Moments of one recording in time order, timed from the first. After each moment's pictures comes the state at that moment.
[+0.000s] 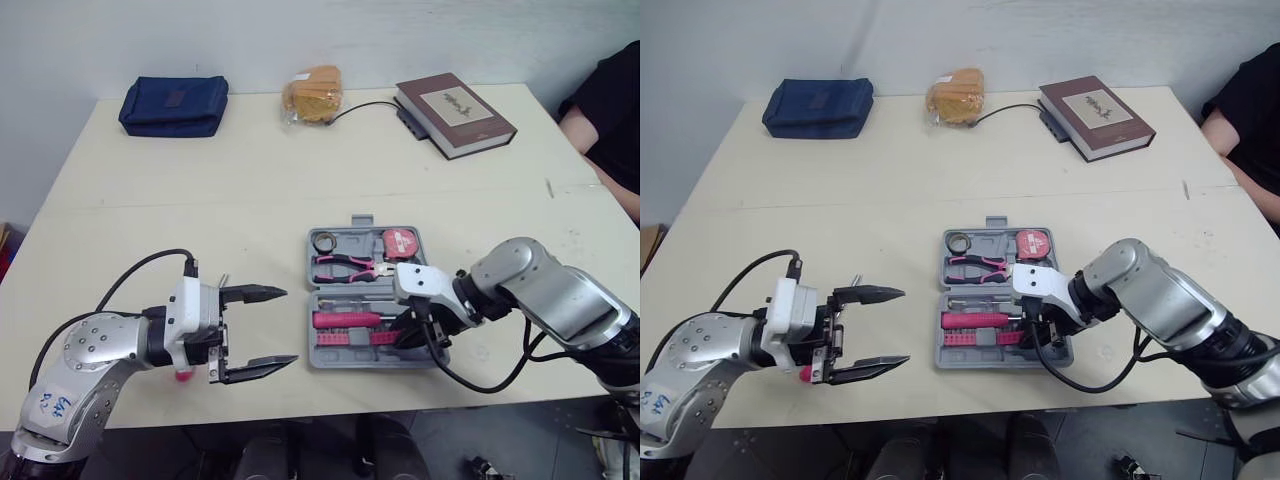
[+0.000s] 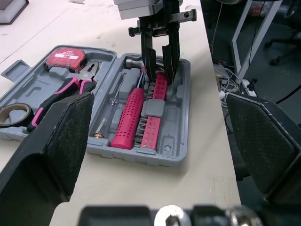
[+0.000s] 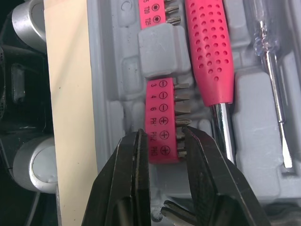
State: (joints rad) left arm 0.01 0.75 0.14 -0.57 -0.64 0.34 -0.98; right arm -0.71 -0.95 0.53 -0.33 0.28 0.92 1.31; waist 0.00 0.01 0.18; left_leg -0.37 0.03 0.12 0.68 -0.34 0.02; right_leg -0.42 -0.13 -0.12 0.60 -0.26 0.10
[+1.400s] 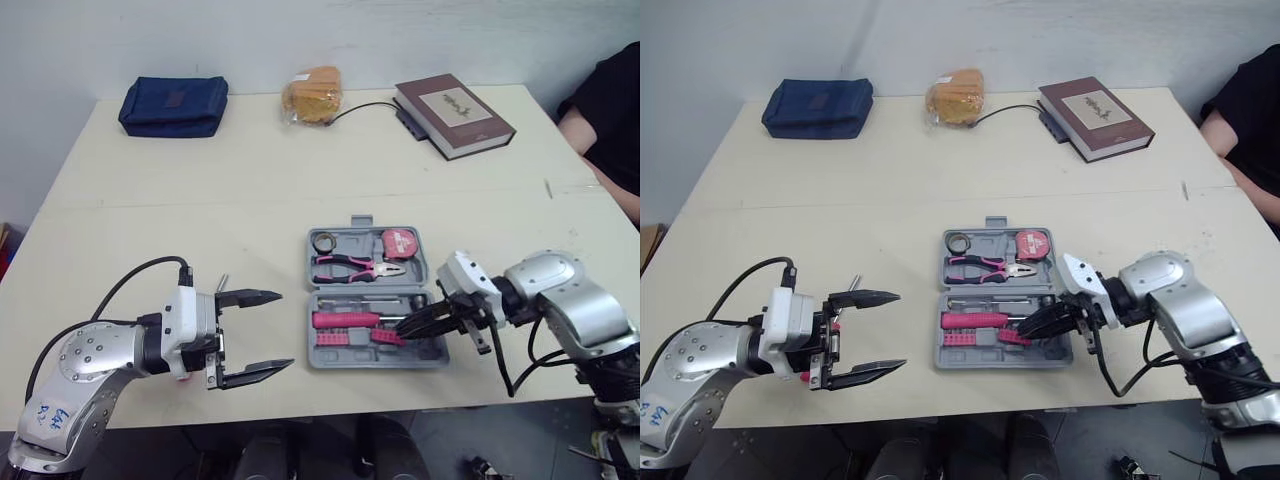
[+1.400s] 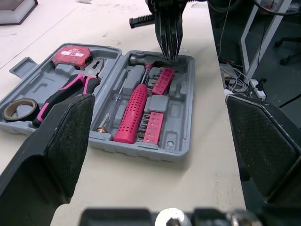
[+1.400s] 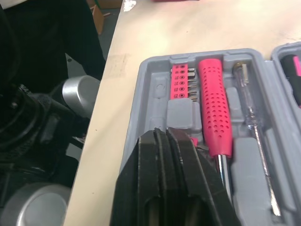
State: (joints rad) left arm 0.07 0.74 0.15 -0.57 -0.61 0.28 -0.98; right arm -0.46 -0.84 0.21 -0.04 0.42 0.28 1.54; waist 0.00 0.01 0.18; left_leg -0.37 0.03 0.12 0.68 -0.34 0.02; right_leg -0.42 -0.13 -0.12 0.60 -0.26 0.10
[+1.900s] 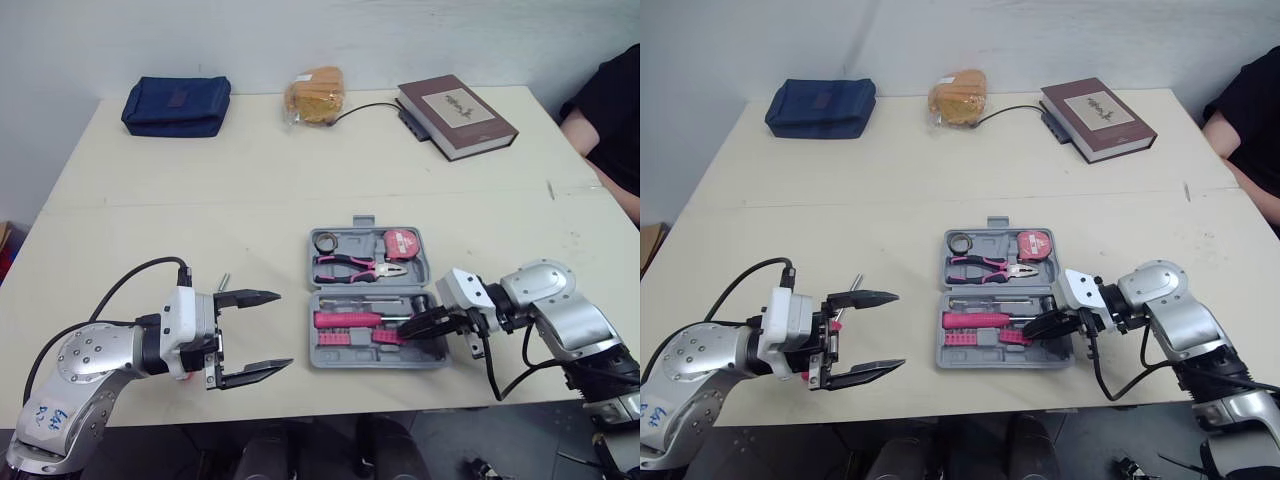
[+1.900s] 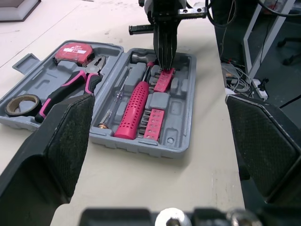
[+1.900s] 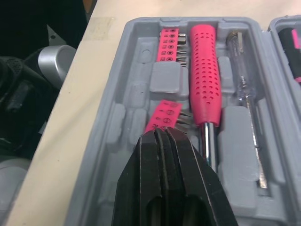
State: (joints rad) left arm 0.07 0.74 0.16 -0.57 -0.61 0.29 -0.97; right arm -0.46 -0.80 0.23 0.14 0.32 0.02 1.55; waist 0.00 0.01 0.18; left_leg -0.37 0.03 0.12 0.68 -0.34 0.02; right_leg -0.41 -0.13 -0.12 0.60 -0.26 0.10
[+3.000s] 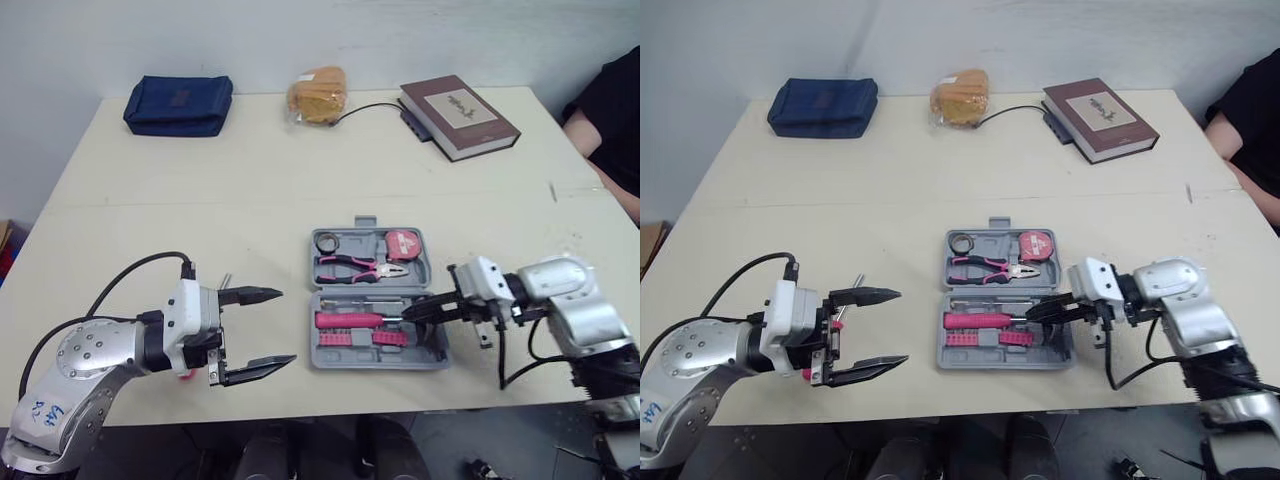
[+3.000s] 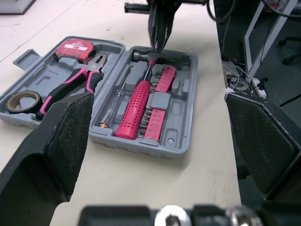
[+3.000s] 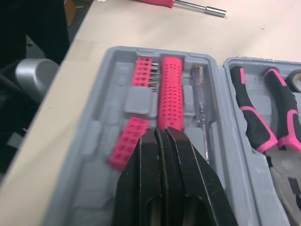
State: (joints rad) left arm 0.05 0.76 0.16 -0.62 -0.64 0.37 -0.93; right arm -0.40 -0.86 0.13 0.06 0.42 0.02 1.55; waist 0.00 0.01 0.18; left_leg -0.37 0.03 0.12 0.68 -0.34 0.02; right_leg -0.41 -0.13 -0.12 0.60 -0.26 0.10
